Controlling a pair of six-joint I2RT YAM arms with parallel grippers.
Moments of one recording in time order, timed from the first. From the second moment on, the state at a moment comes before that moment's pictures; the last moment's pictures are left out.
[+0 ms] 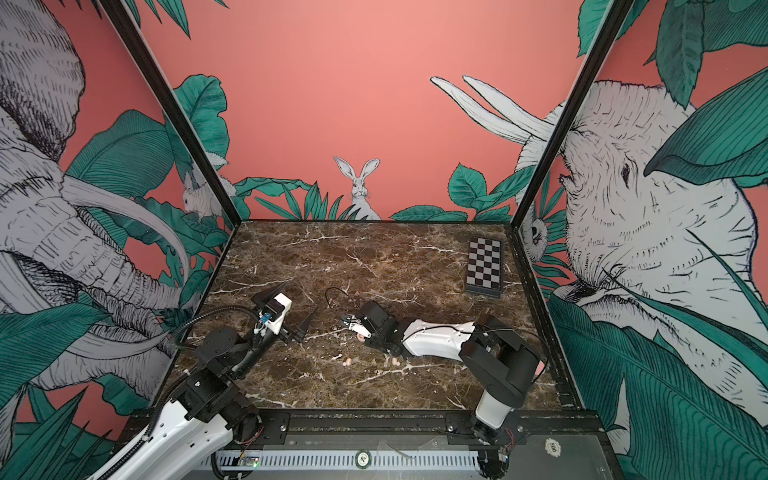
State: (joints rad) left arm -0.66 0.43 0.40 0.04 -0.06 0.36; right arm 0.98 1.67 0.87 -0.10 0.27 -0.51
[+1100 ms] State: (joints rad) left arm -0.66 0.43 0.40 0.04 -0.06 0.36; right arm 0.98 1.62 0.87 -0.10 0.26 -0.51
